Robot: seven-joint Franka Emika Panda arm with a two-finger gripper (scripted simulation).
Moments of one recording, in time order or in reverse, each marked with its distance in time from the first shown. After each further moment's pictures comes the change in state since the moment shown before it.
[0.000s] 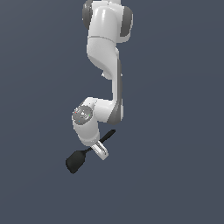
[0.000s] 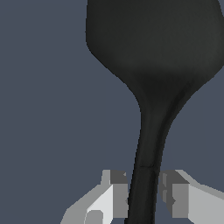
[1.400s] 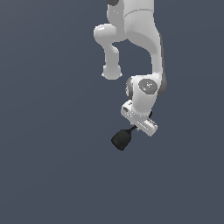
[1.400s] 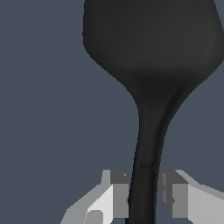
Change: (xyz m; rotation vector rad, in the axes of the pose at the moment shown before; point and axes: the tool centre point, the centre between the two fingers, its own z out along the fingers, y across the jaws) arm -0.231 -0.092 -0.043 0.000 -0.001 -0.003
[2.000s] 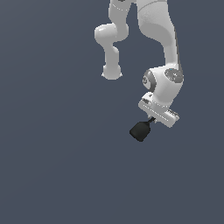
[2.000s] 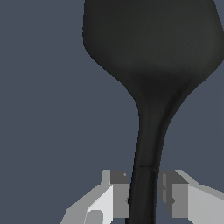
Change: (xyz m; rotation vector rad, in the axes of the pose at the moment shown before) arm -0.096 -0.043 -0.019 0.000 0.001 0.000
